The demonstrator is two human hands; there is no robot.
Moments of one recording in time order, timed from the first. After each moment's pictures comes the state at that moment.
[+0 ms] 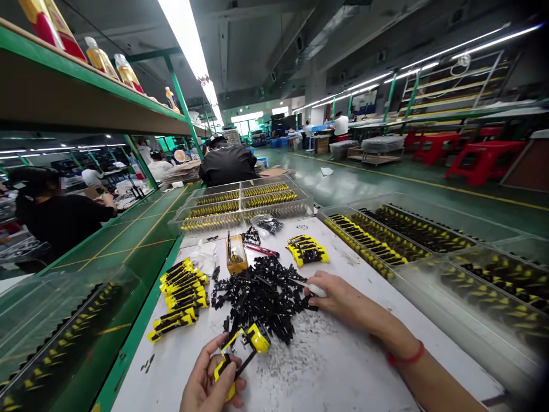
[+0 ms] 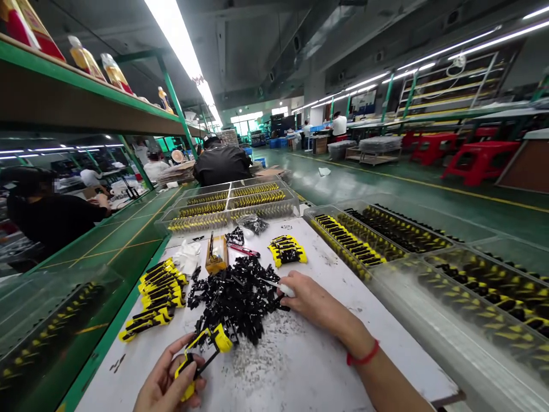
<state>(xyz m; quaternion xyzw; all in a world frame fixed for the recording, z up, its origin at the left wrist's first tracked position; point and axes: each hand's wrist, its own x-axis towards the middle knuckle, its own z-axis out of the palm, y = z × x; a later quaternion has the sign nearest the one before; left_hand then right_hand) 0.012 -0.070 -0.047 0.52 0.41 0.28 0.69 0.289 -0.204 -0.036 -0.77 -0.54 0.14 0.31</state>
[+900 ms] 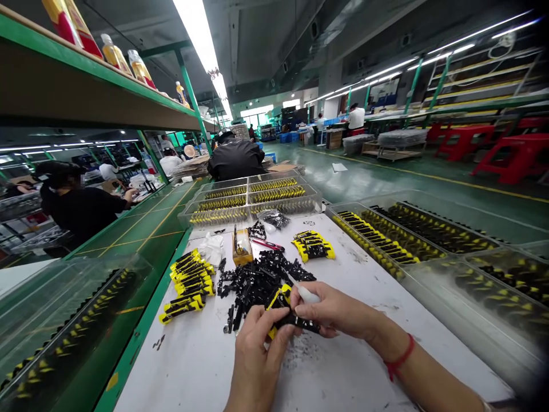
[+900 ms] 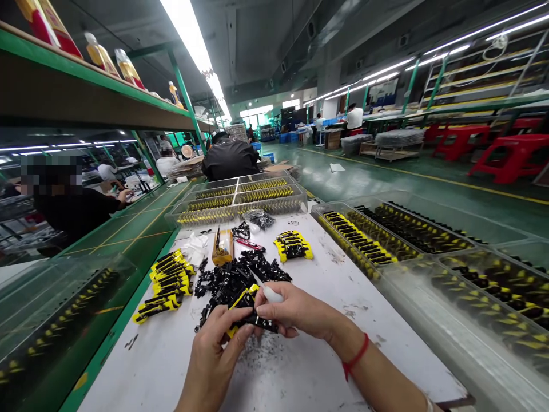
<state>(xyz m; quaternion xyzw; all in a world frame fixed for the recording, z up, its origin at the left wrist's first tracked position) 0.066 -0.098 -0.025 0.84 0.19 0.31 0.41 0.238 -0.191 -0.009 -0.53 -0.38 0.56 0.50</state>
